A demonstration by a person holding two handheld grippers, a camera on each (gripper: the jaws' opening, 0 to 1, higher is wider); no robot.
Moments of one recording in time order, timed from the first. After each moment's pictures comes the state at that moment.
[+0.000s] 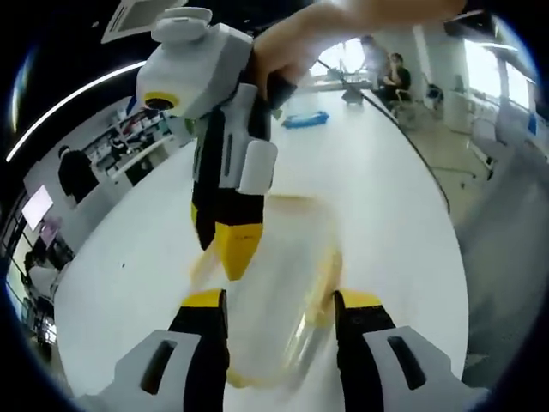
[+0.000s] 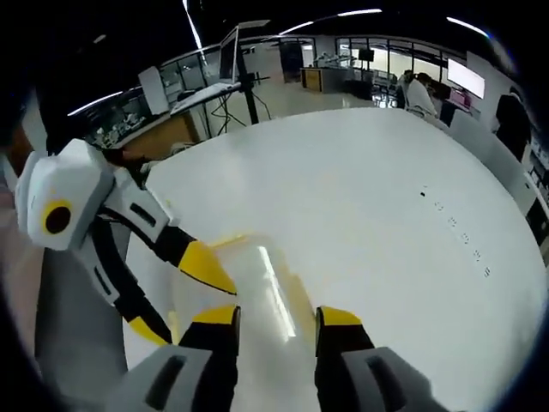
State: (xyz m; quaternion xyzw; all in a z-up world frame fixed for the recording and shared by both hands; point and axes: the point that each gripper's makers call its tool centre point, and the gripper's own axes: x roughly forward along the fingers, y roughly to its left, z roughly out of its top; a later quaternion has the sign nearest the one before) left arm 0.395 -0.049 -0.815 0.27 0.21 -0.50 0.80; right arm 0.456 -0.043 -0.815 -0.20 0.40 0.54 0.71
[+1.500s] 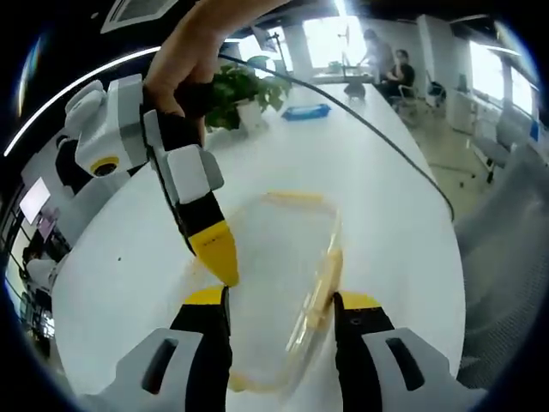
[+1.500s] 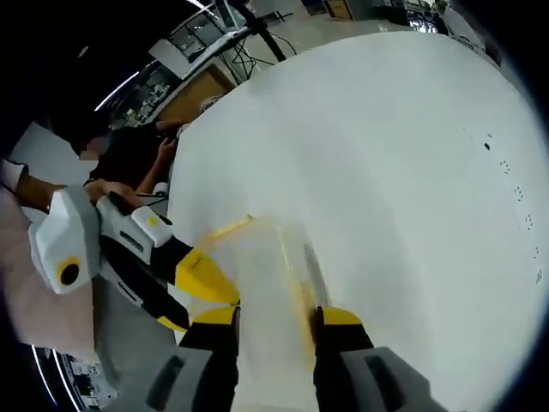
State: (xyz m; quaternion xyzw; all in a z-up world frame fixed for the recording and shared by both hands) left arm 0.397 -0.052 -0.818 0.27 0.23 -0.50 0.79; right arm 0.450 -0.042 -0.827 -0.19 0.57 0.59 0.54
